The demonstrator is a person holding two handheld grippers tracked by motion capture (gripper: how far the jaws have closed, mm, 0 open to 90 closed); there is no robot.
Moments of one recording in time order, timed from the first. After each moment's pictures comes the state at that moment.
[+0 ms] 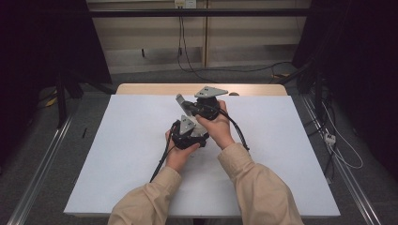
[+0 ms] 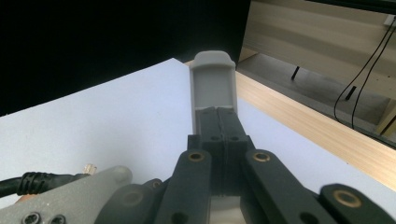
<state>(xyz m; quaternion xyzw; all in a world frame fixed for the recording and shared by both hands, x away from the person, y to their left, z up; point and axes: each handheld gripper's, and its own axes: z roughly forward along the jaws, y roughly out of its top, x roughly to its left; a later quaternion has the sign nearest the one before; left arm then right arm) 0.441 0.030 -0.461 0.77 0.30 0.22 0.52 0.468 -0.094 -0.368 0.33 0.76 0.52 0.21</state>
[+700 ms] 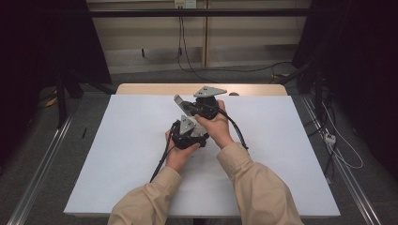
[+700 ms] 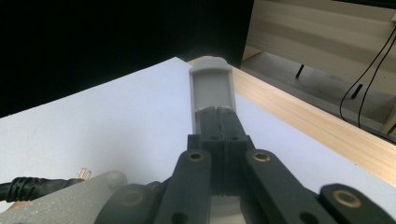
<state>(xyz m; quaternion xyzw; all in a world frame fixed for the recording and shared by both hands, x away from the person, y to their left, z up) 0.441 0.030 -0.461 0.77 0.30 0.22 0.51 0.473 -0.092 -0.372 0.33 0.76 0.52 0.20</state>
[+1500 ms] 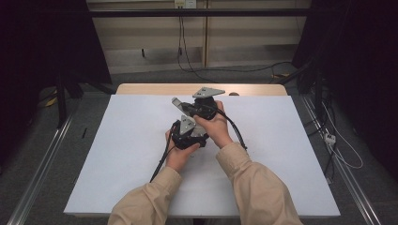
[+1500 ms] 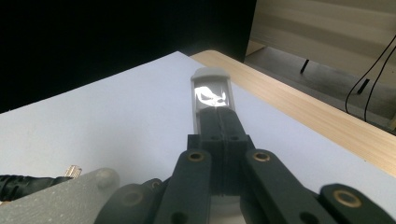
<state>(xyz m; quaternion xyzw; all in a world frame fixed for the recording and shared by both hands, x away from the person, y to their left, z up) 0.441 0.030 -0.461 0.77 0.30 0.22 0.51 0.477 -0.089 -0.378 0.33 0.77 0.52 0.19</state>
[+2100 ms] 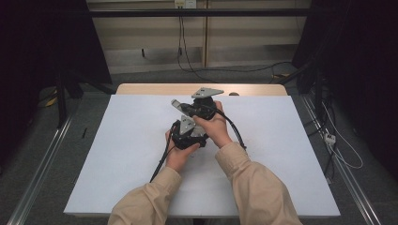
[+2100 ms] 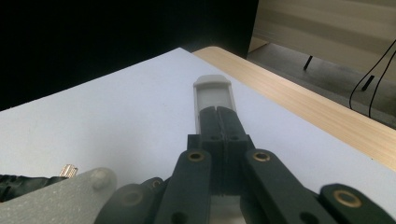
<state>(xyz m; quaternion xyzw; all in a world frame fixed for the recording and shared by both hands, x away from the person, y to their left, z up) 0.441 0.030 -0.461 0.77 0.31 0.22 0.51 0.479 -0.087 -0.381 0.33 0.77 0.51 0.19</state>
